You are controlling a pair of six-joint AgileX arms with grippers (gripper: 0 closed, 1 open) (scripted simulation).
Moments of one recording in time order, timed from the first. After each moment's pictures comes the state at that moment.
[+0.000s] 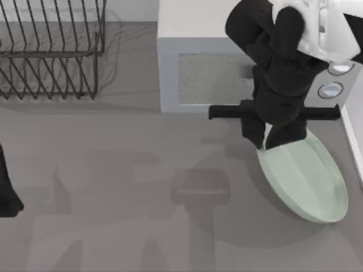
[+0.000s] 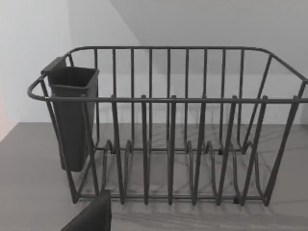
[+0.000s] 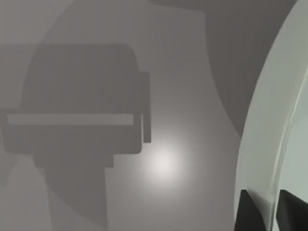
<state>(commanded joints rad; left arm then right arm) 0.00 0.00 0.00 0.00 0.00 0.00 0.59 1.93 1.60 -1.17 0.02 0.61</state>
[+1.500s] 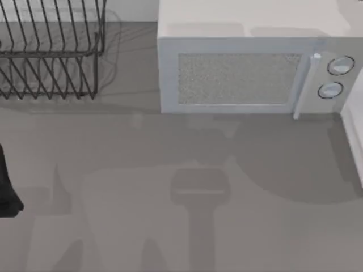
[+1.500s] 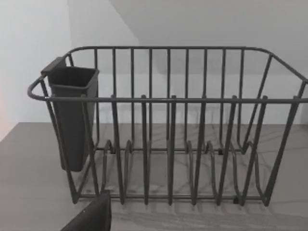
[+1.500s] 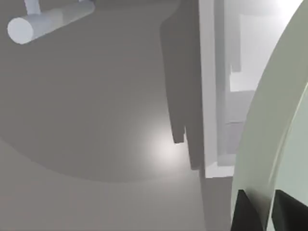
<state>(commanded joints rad) 0.00 0.00 0.00 0.00 0.00 0.00 0.06 2.23 2.51 -1.82 0.00 0.17</state>
